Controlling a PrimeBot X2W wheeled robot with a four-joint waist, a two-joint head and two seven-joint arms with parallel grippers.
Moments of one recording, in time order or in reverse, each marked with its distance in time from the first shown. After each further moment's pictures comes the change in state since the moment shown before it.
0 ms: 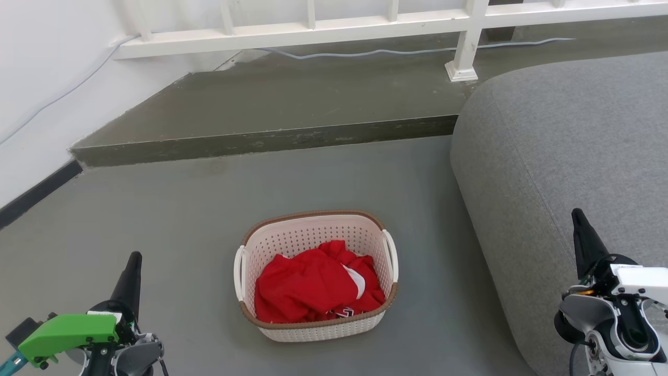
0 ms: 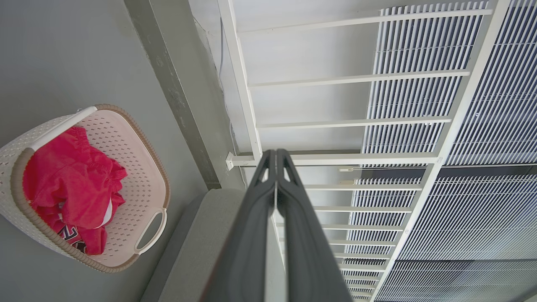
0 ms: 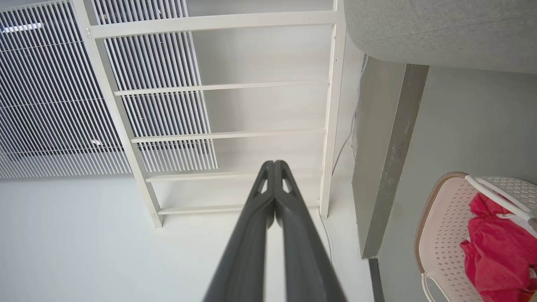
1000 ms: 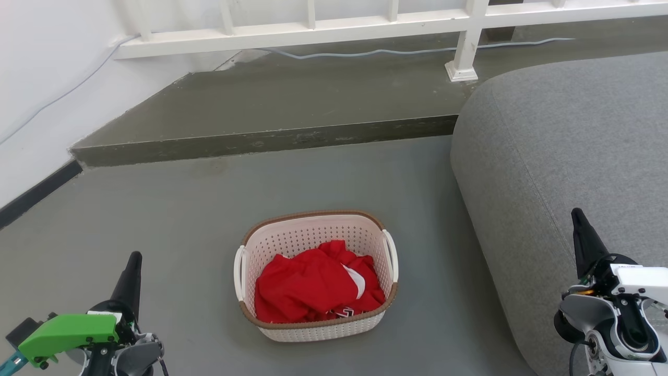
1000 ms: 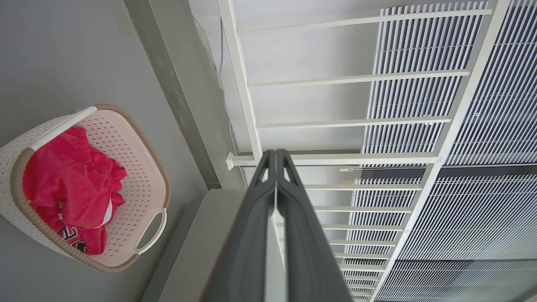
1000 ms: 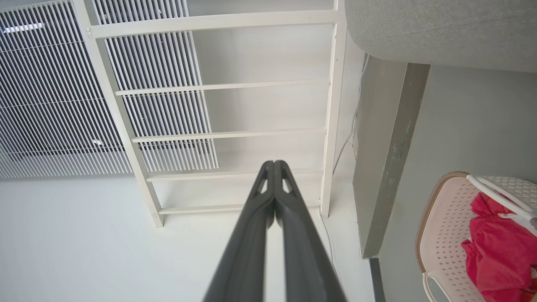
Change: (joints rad) left arm 0.000 0.000 0.000 0.000 0.000 0.000 0.000; right arm -0.001 0.003 -0.003 -0.001 -0.001 0.000 0.004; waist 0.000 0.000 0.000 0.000
